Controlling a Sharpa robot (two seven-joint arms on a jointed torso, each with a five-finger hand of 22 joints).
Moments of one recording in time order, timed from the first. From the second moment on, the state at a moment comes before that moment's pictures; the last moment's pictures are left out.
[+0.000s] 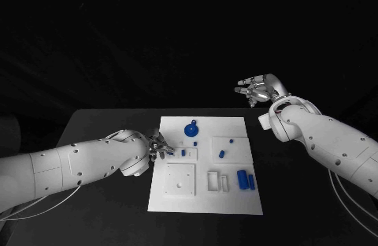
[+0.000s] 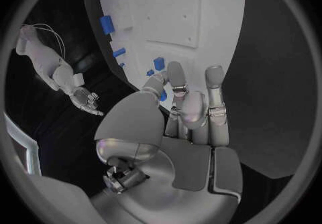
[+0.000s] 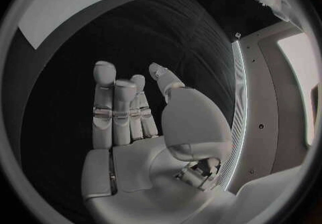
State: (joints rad) left arm 1.22 -0.71 -0.21 1.39 -0.96 -0.33 -0.49; left_hand 1.18 0.09 0.10 -0.09 0.52 1.12 0.02 0.27 0.54 1.47 -0.07 0.61 0.28 1.42 -0.13 1.31 0.90 0.04 1.28 -0.13 0.54 1.31; right arm 0.99 -0.60 0.44 1.14 -1.09 -0.45 0.01; right_hand 1.19 -0.07 0.20 -0.15 0.41 1.05 0.11 0.07 0.07 1.19 0.00 0.76 0.97 1.42 -0.07 0.91 1.01 0.08 1.46 -0.09 0.39 1.31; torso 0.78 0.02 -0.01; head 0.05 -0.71
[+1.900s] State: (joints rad) left arm 1.20 -0.65 -0.22 1.32 -1.08 -0.32 -0.50; left_hand 1.18 0.09 0.10 -0.08 0.52 1.12 0.02 0.26 0.60 1.47 -0.07 0.61 0.27 1.42 -0.12 1.31 0.90 0.04 1.28 -0.13 0.54 1.31; right arm 0.99 -0.60 0.44 1.14 -1.09 -0.44 0.01; right_hand 1.19 -0.07 0.20 -0.15 0.42 1.05 0.11 0.07 0.07 1.19 0.00 0.76 0.97 1.42 -0.07 0.91 1.01 0.08 1.46 -0.09 0.39 1.31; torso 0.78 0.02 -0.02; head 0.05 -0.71
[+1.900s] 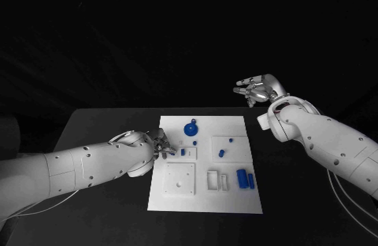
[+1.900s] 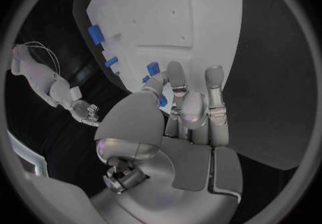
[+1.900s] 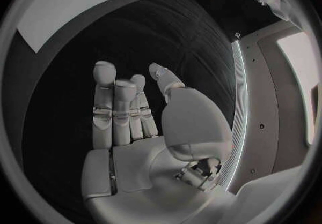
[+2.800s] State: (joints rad) left arm 1.20 -0.64 -0.21 1.32 -1.09 -0.30 -0.50; left_hand 1.18 0.09 0.10 -0.08 0.51 1.12 0.02 0.26 0.66 1.47 -0.07 0.61 0.27 1.42 -0.12 1.31 0.90 0.04 1.28 -0.13 0.54 1.31; right arm 0.98 -0.60 0.44 1.15 -1.09 -0.44 0.01; right_hand 1.19 -0.07 0.20 -0.15 0.42 1.05 0.11 0.07 0.07 1.19 0.00 0.76 0.97 1.42 -0.07 0.91 1.01 0.08 1.46 -0.09 0.39 1.31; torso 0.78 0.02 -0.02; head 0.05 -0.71
